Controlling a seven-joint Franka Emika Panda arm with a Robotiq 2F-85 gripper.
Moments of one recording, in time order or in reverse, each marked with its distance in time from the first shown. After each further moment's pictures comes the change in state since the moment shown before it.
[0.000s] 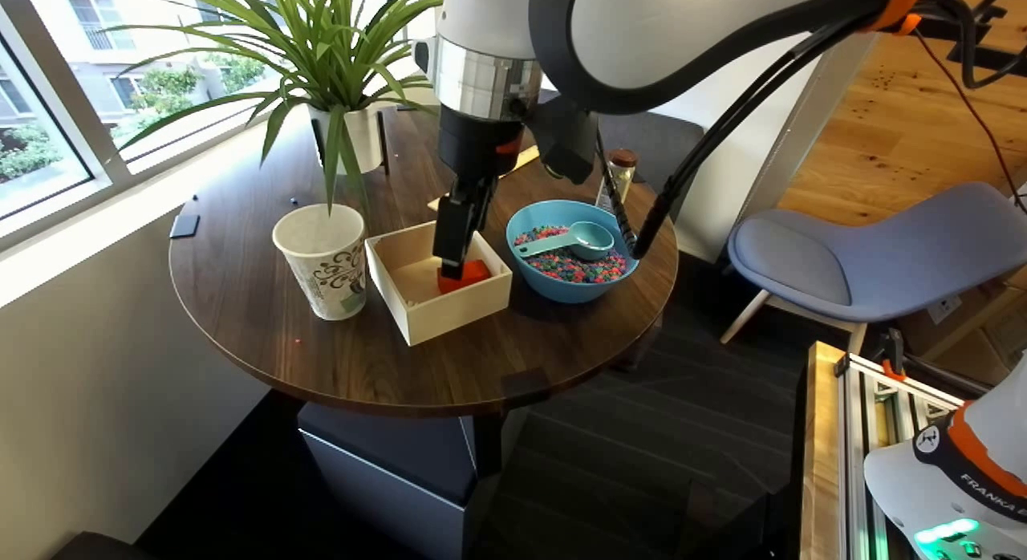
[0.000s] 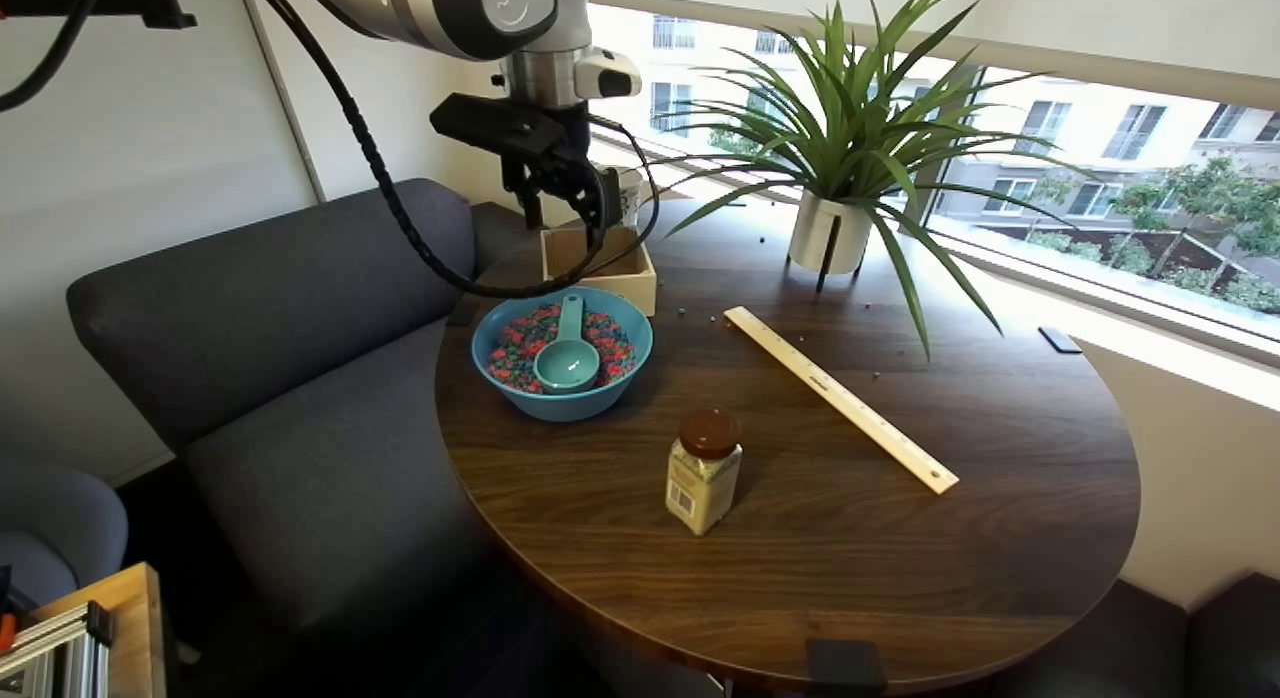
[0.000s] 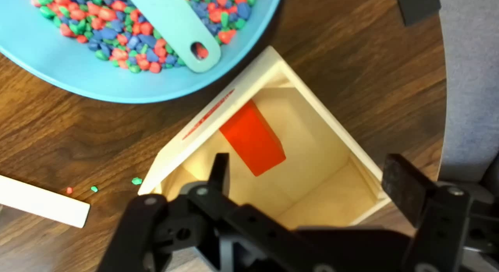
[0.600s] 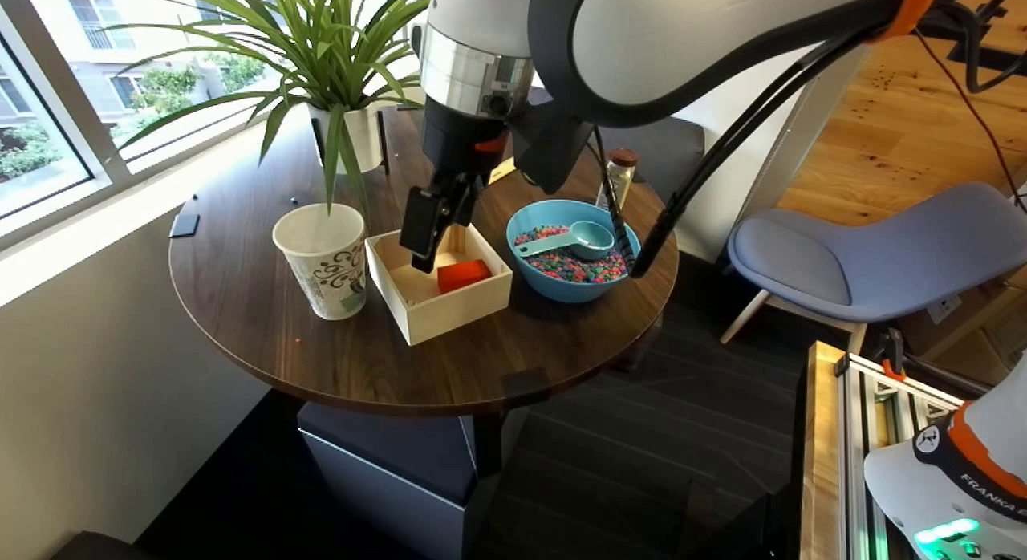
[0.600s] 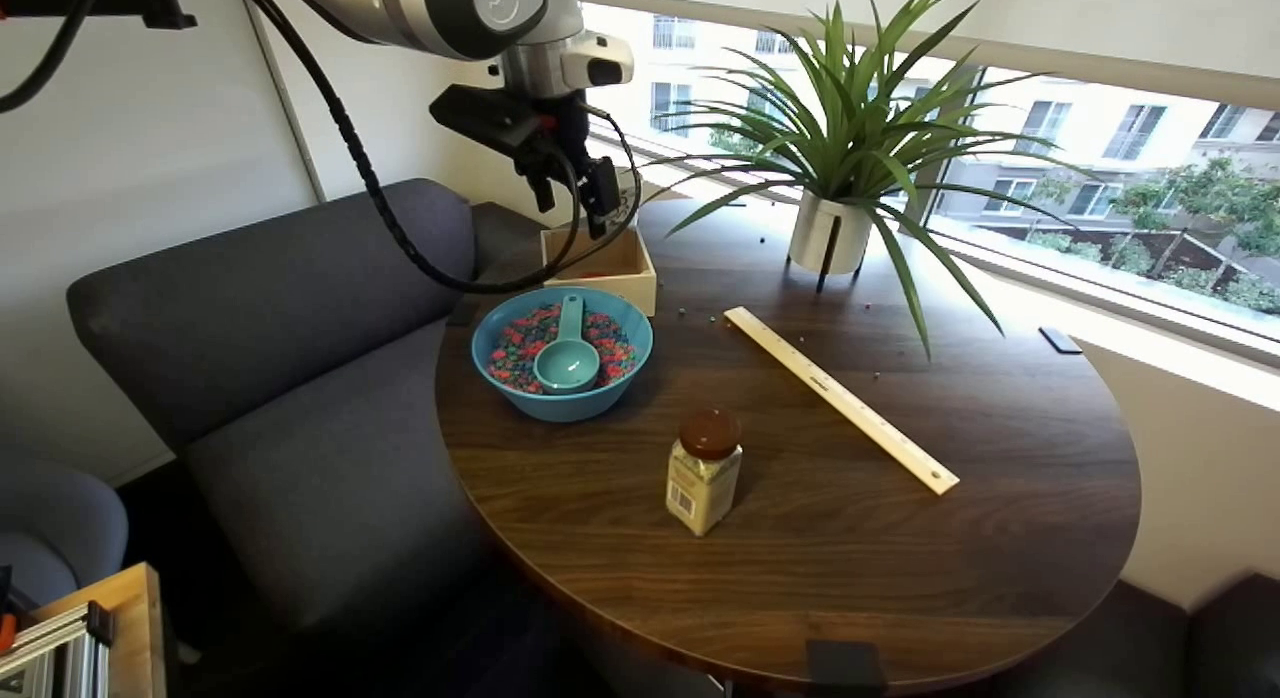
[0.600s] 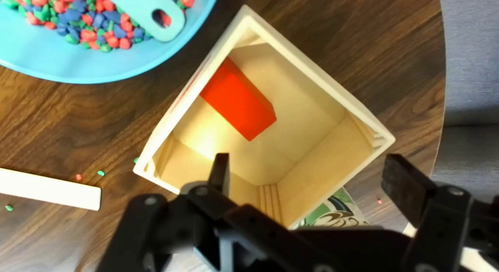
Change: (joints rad) arm 0.033 0.003 -0.014 -0.001 -0.027 0.099 0.182
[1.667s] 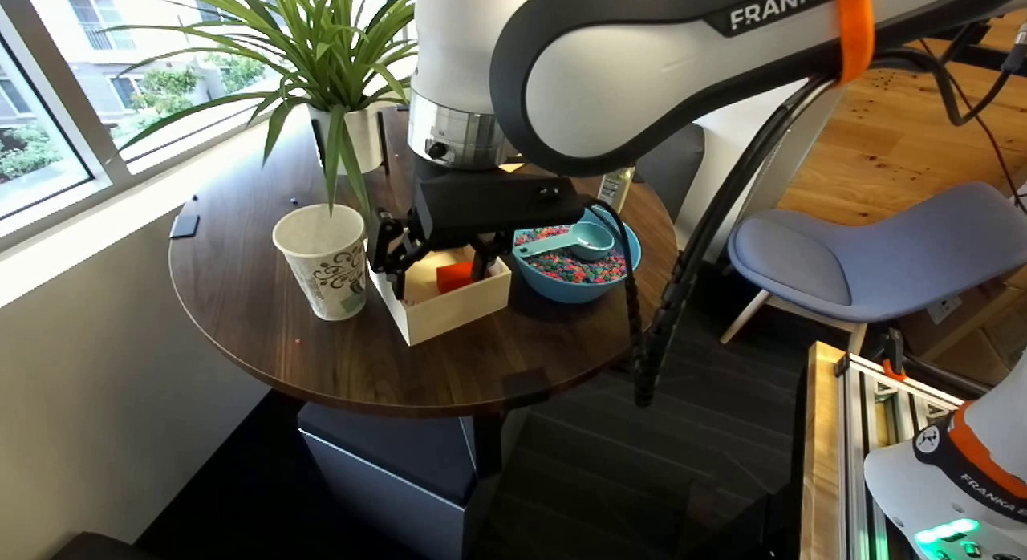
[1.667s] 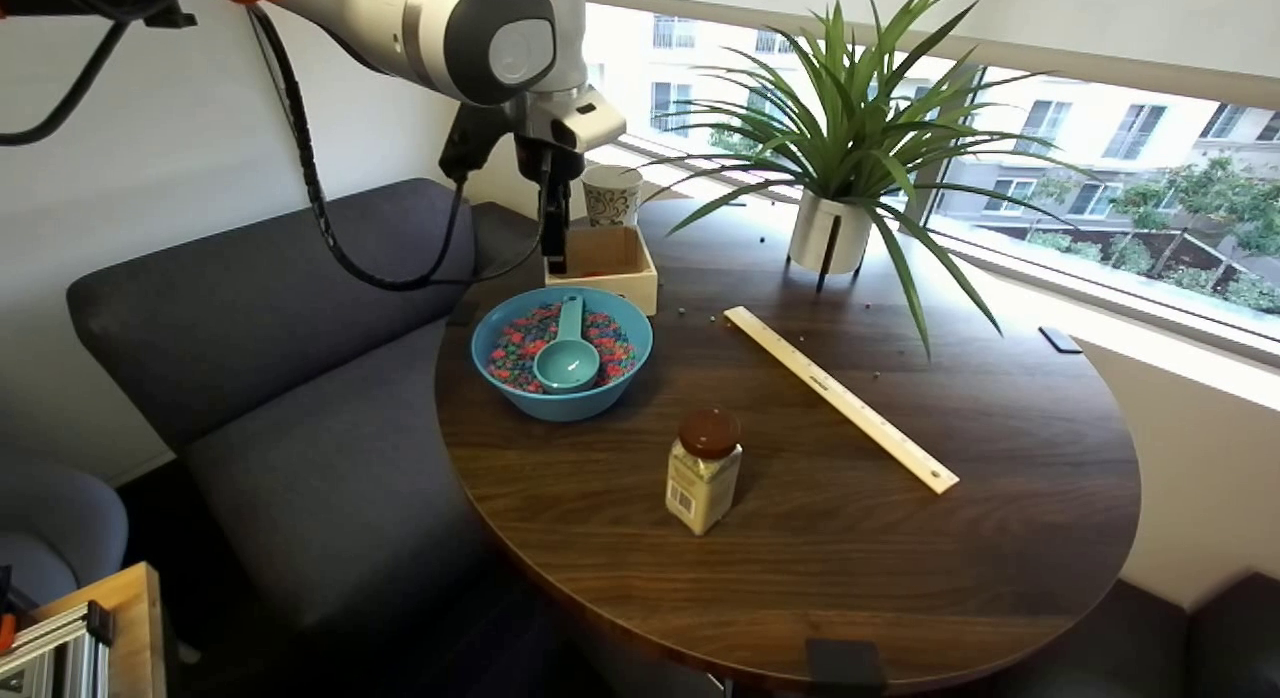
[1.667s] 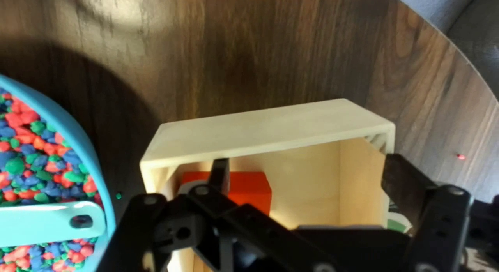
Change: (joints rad) arm 0.033 0.074 -0.022 0.013 0.079 -0.006 0.727
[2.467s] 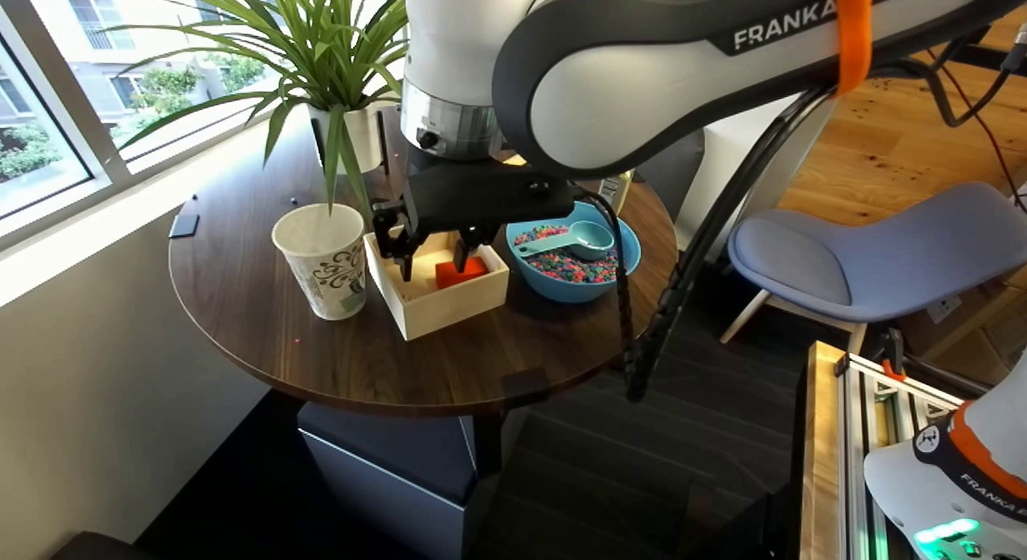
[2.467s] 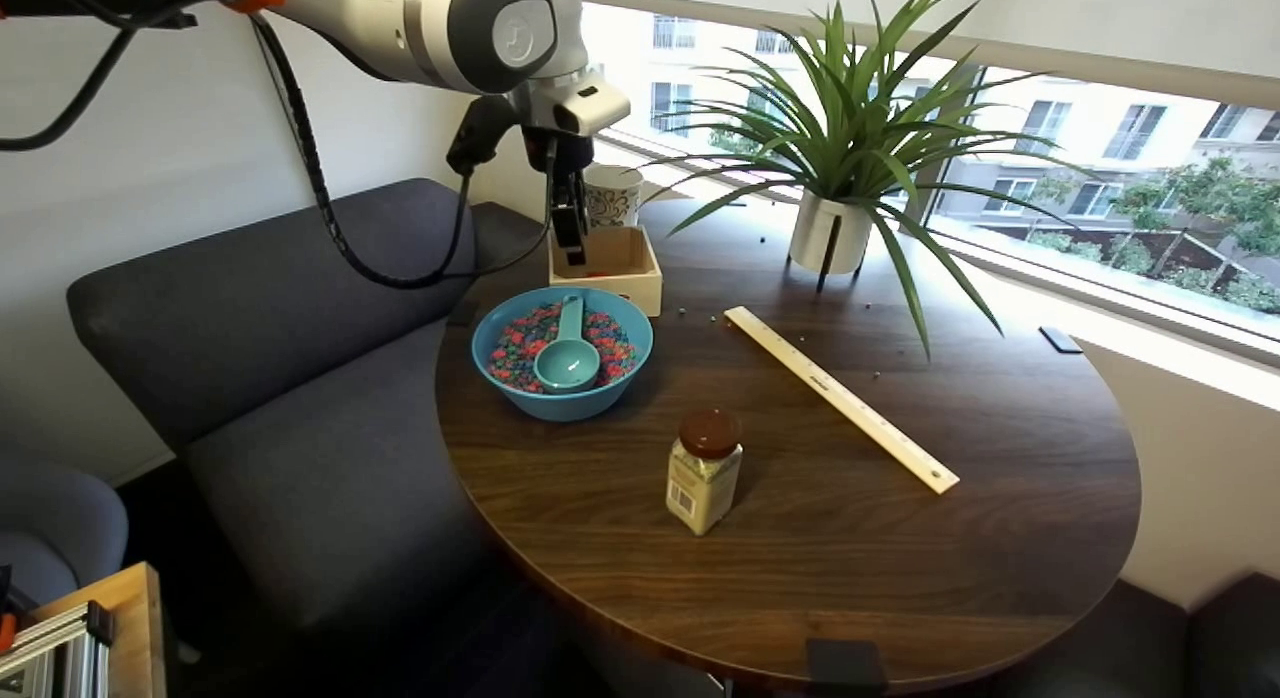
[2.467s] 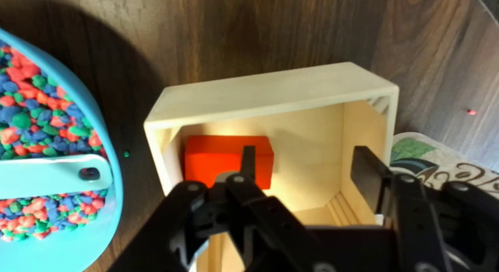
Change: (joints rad) arm 0.014 0.005 -0.014 0.024 -0.110 0.020 0.096
